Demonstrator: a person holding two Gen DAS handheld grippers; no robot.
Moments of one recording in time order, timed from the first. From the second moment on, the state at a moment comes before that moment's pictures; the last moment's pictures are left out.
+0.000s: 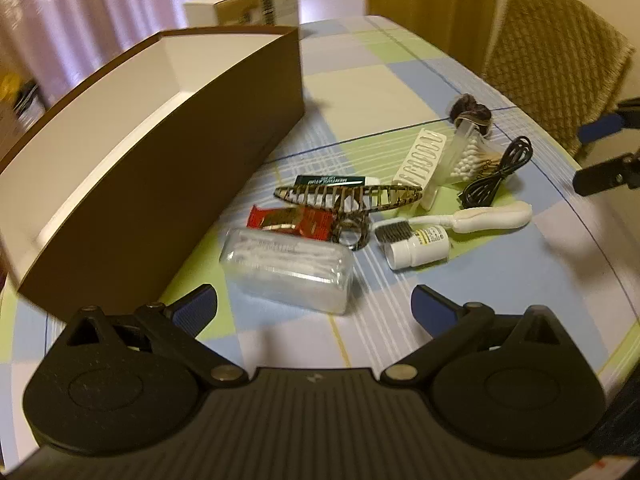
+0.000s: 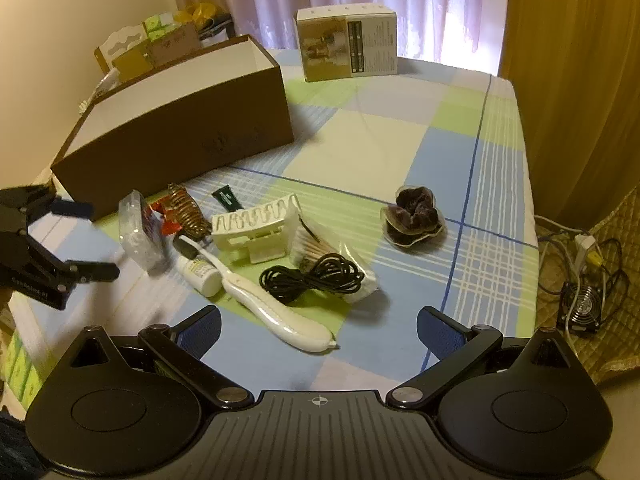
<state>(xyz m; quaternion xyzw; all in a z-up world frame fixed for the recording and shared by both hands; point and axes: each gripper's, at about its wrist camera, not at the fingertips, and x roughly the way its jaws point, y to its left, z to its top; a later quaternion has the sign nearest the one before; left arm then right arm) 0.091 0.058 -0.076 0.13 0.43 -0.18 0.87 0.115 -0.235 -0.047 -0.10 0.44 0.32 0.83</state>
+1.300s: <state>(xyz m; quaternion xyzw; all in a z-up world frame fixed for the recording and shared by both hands) 0.107 0.083 -0.091 0.11 0.43 -0.12 0.89 0.154 -0.233 -0.095 0.08 0.51 0.29 0.81</state>
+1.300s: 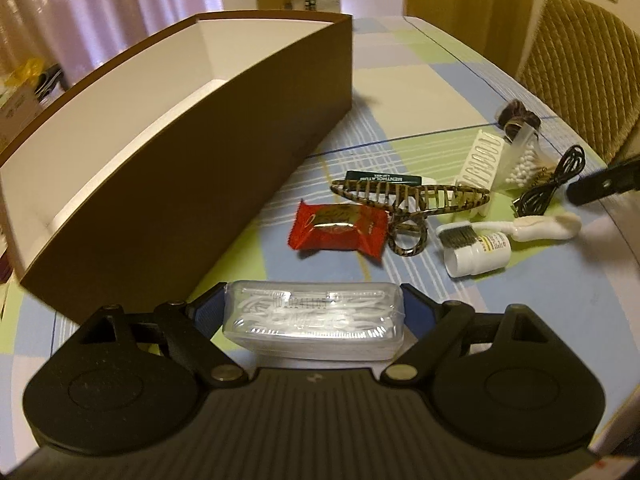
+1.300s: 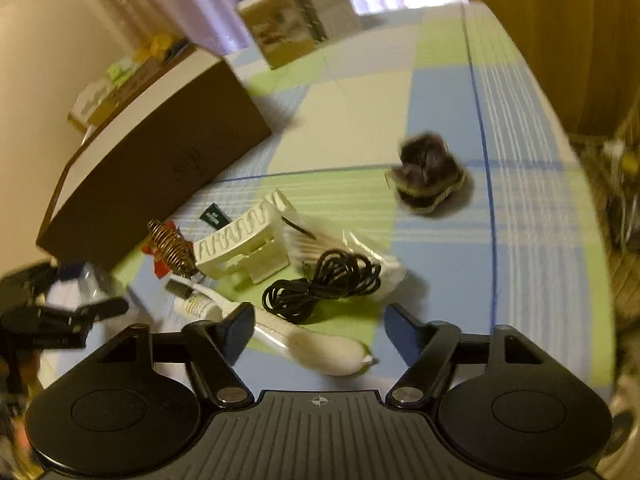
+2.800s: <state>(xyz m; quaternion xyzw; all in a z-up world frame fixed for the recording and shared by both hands) 0.056 0.068 0.000 0.09 0.38 -0.07 0.92 0.129 -0.221 -0.015 0.10 0.41 0.40 0.82</state>
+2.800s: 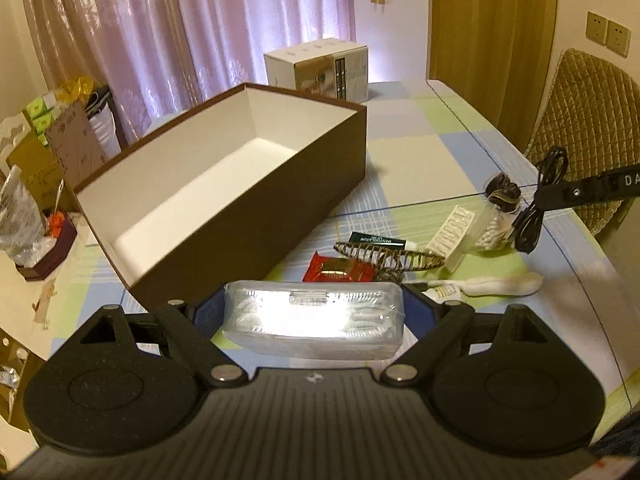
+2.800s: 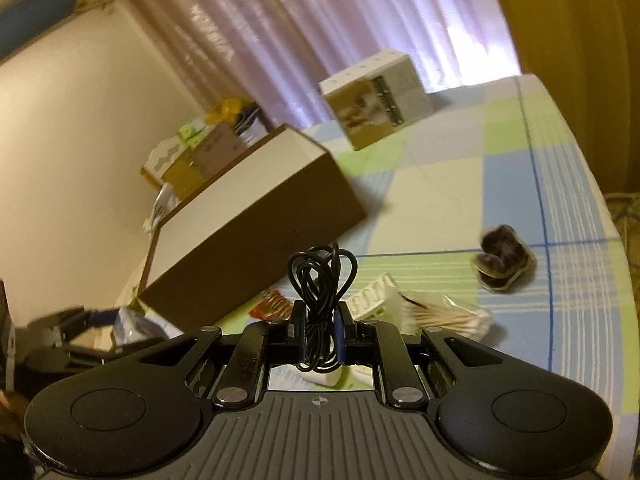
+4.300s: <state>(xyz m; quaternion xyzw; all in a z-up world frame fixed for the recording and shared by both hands) 0.221 0.145 0.045 0.15 0.33 -0.08 0.93 0.244 0.023 0.020 -0.09 0.36 0.51 0.78</state>
